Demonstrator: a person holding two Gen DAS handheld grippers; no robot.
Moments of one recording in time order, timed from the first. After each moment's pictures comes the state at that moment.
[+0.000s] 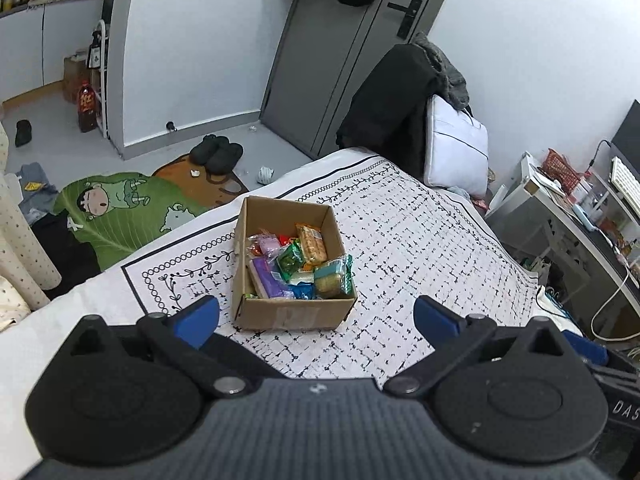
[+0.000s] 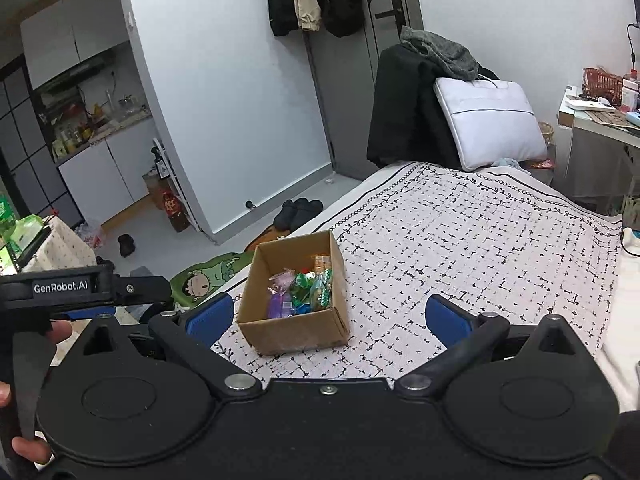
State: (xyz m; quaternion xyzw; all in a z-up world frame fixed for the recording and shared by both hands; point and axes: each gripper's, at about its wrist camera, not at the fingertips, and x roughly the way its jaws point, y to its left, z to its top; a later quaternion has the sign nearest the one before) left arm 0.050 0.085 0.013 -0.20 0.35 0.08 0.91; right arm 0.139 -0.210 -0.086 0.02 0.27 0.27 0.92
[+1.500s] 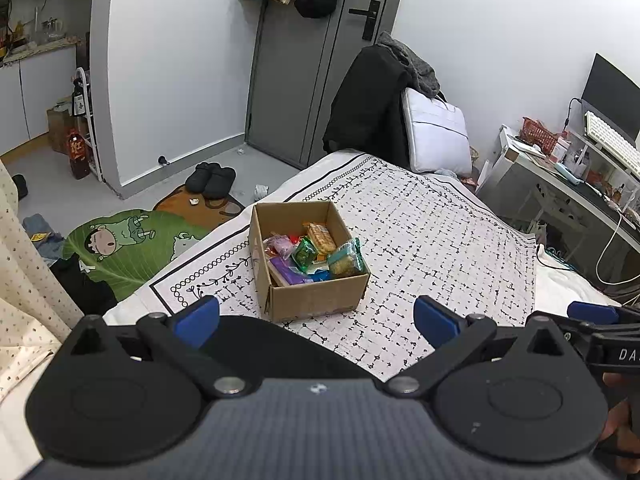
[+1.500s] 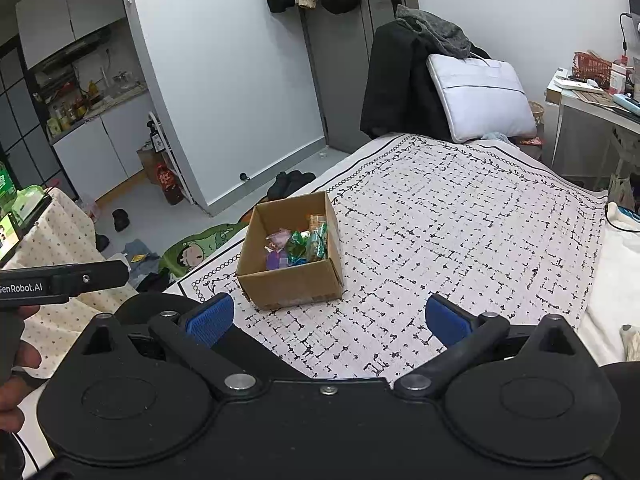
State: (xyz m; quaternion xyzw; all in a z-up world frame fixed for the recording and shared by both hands) left arm -0.011 0.085 0.013 -0.12 0.33 0.05 0.94; right arm 0.106 -0.219 -0.098 0.00 0.31 0.26 0.92
